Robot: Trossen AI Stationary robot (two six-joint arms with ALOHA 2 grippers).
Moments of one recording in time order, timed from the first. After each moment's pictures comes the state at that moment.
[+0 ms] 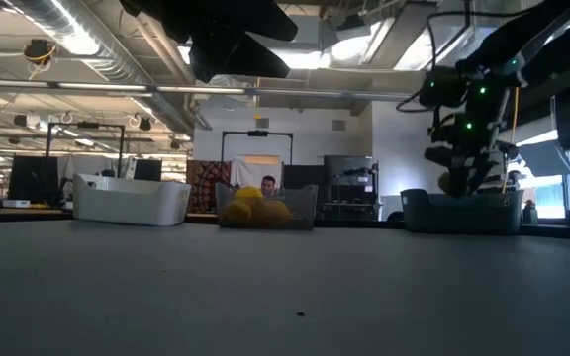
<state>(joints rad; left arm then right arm) -0.38 1.58 0.92 0.14 -0.41 -0.32 -0.79 1.27 0.73 -0.61 0.30 0.28</state>
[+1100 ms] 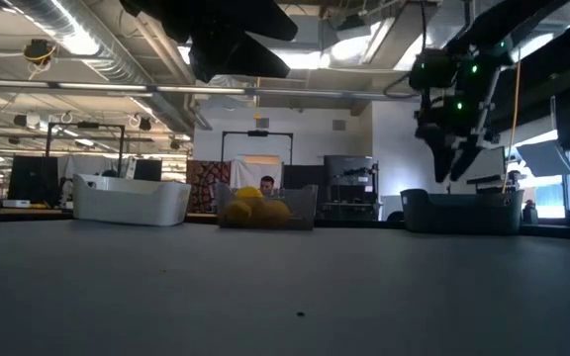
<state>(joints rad) -0.38 1.58 0.92 0.14 -0.41 -0.32 -0.69 1.26 0.85 -0.73 0.22 0.23</state>
